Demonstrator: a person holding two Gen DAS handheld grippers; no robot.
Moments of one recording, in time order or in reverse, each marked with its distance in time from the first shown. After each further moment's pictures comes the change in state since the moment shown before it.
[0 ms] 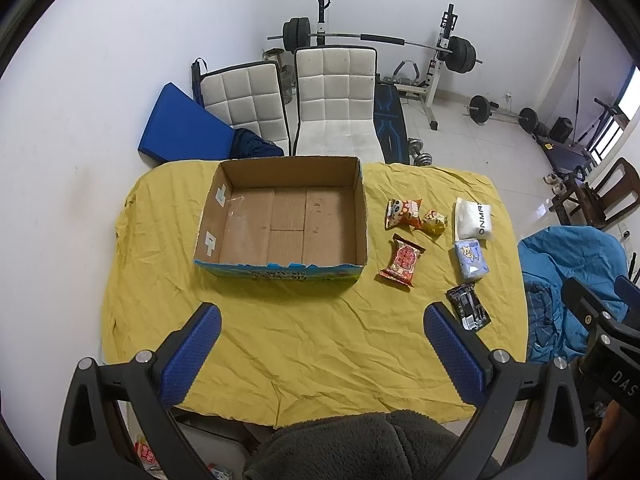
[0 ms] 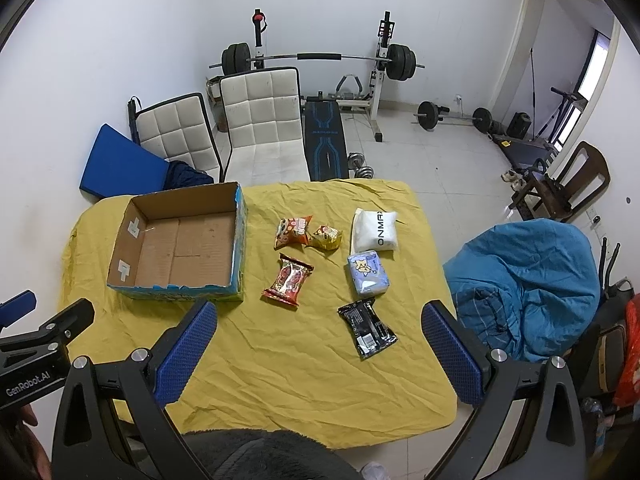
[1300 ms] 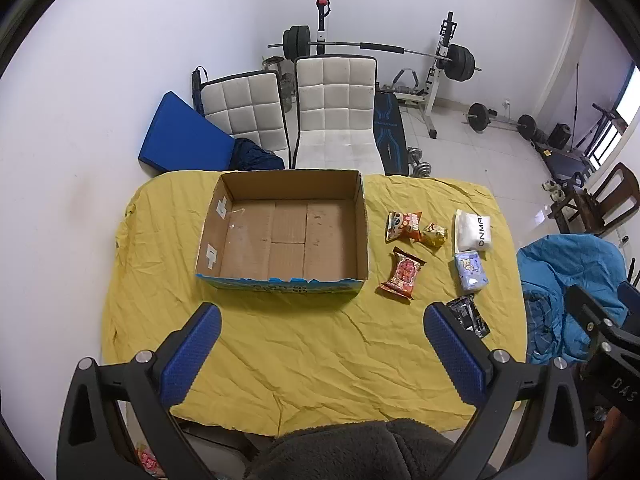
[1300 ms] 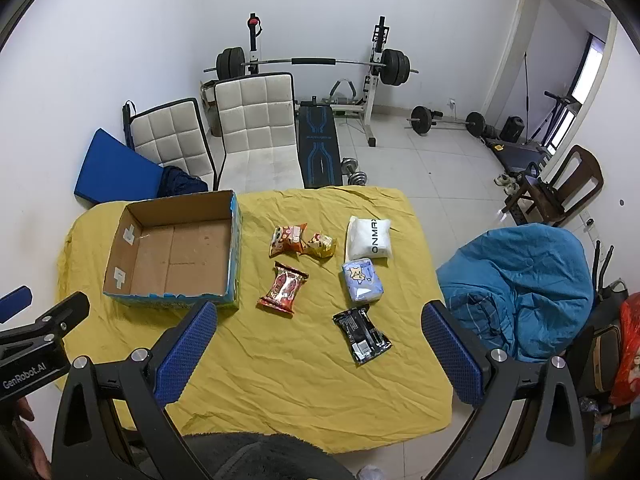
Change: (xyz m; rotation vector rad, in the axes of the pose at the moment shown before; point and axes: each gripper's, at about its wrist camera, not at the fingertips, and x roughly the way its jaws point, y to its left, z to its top) left arm -0.003 0.003 0.018 -0.003 -0.030 -0.003; right arm -0.002 0.004 0.014 0.004 -0.015 -0.028
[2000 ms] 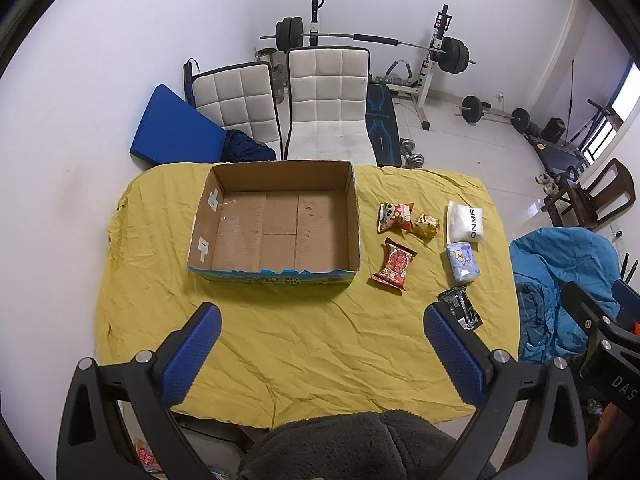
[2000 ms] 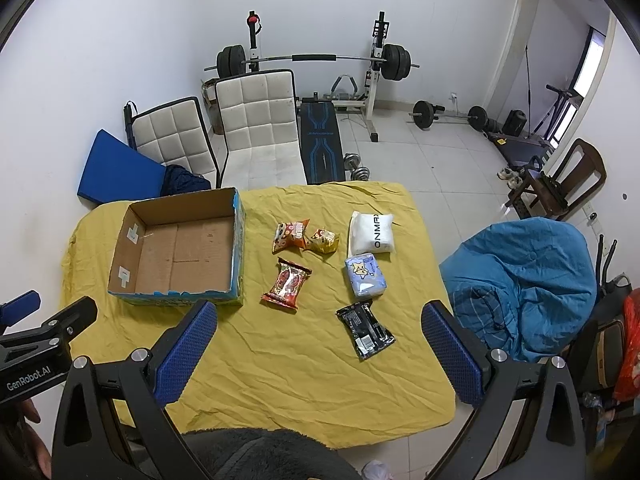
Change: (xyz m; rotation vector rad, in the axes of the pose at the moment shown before) left arm 0.001 -0.004 -0.002 0.009 0.034 -0.024; right arm 0.001 -0.004 0.001 0.013 0.020 0.019
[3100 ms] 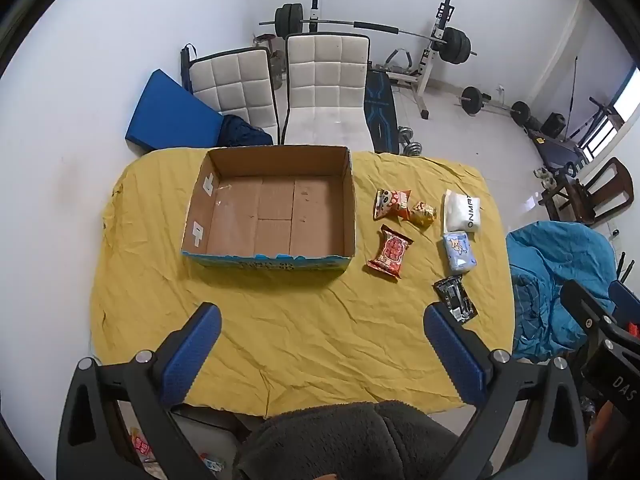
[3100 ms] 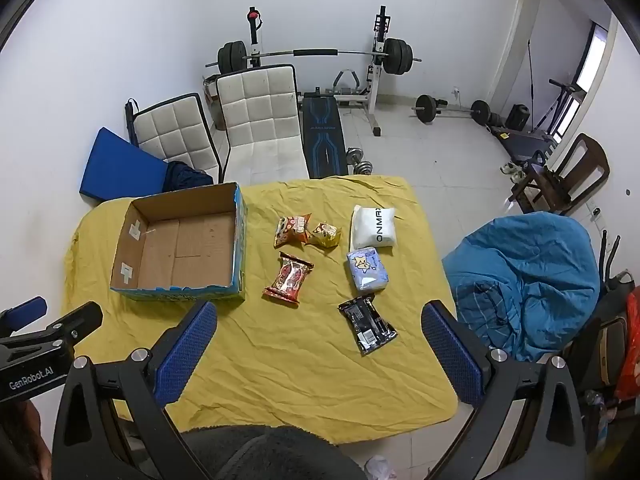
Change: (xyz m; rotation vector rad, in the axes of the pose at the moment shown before) left arm 0.002 0.001 -0.002 -0.019 0.053 -0.038; right arm 0.003 -0.002 -0.007 0.001 0.018 0.008
